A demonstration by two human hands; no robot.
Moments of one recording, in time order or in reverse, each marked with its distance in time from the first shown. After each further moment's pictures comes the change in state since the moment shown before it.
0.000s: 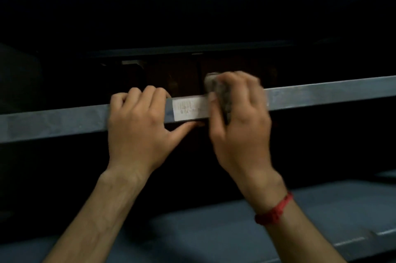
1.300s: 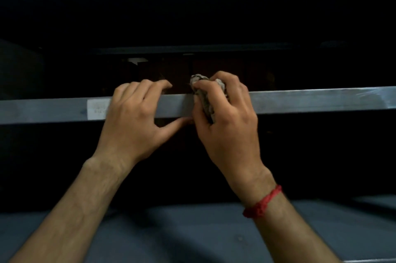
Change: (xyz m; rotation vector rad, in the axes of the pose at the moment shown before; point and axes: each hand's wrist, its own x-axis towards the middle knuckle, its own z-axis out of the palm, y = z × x) left_hand 0.034 0.125 0.008 -0.116 -0.065 0.029; right_hand 0.036 0.119 -0.077 0.010 -0.116 -0.194
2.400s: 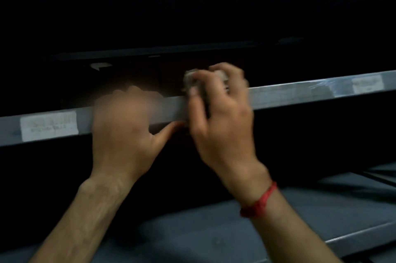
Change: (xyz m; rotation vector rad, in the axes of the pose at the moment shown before) left_hand 0.011 0.049 0.025 0.011 0.163 0.010; right_hand 0.007 0.026 -0.025 0.000 0.101 0.155
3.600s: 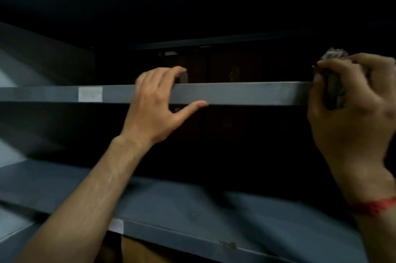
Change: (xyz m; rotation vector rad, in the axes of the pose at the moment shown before) left_hand 0.025 0.087 -0.008 0.037 -0.119 -0.093; right_hand 0.038 0.194 -0.120 -0.086 0.080 -0.026
